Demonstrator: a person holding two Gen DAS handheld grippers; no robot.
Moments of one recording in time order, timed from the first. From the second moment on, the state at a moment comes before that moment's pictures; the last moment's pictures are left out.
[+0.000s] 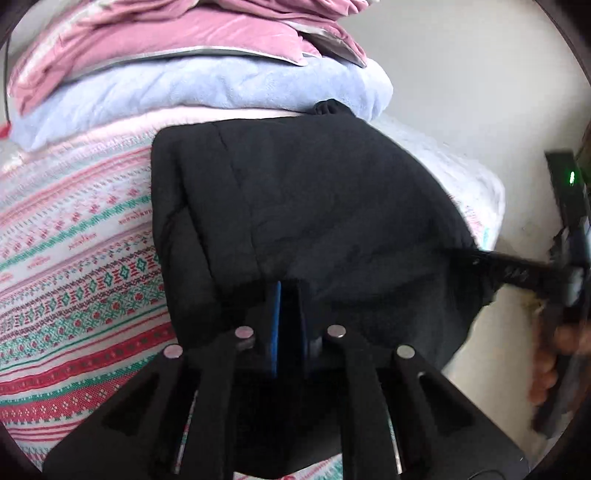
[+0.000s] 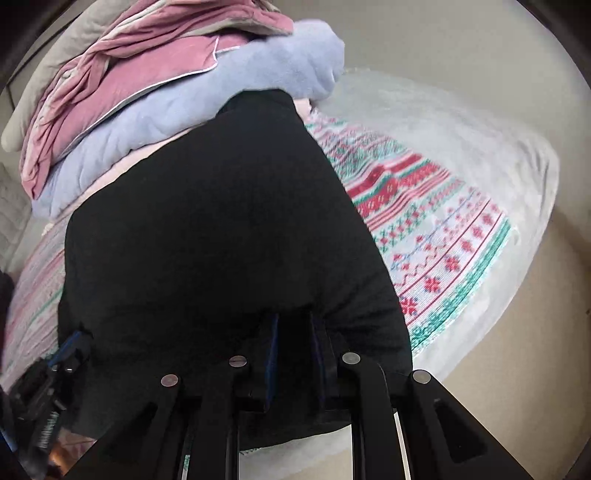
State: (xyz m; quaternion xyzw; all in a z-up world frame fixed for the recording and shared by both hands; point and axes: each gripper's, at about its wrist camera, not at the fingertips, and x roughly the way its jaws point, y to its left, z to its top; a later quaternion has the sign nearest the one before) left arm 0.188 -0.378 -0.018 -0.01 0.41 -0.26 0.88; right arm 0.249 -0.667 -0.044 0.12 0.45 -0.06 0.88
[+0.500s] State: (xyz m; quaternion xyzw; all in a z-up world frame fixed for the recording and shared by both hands) left arm 0.060 -0.257 0.064 0.02 0.39 -0.22 0.89; right arm 0.057 -0.560 0.036 0.15 0.30 -0.16 0.93
